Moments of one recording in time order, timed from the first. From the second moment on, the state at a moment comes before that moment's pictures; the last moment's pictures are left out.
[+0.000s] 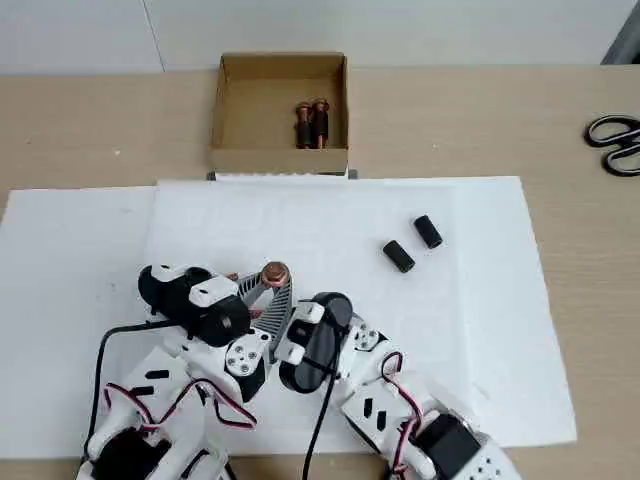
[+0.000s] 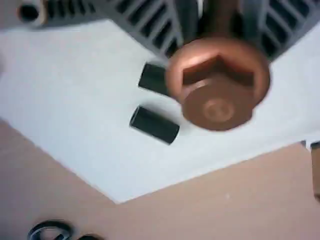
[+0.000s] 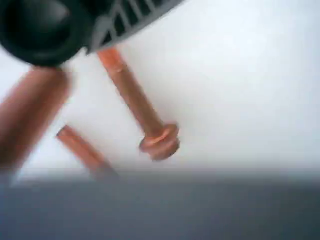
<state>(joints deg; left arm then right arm) 30.9 -103.0 73.1 55.8 12.4 -46.6 -102.9 88.9 44.9 14.7</state>
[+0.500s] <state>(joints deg) 22.9 -103.0 73.1 51.9 18.5 -46.7 -102.9 90.3 44.9 9.6</state>
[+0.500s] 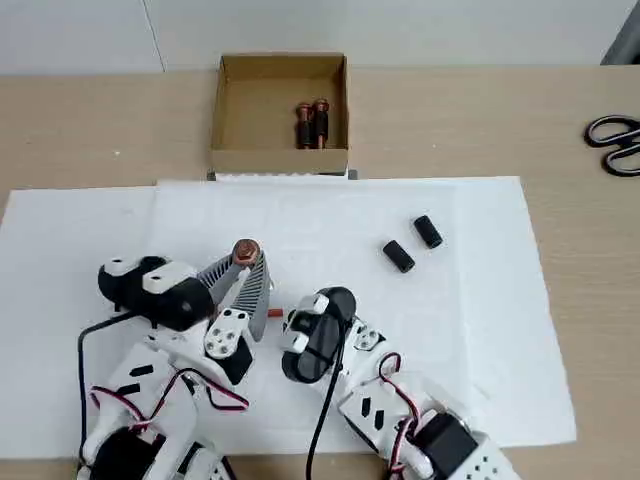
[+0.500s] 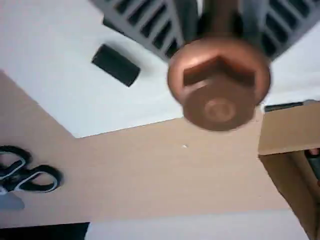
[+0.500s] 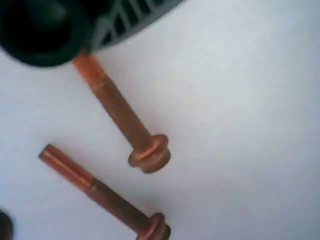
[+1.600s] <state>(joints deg) 27.5 -103.0 73.5 58.6 30.4 -46.7 -102.9 90.1 44.9 8.5</state>
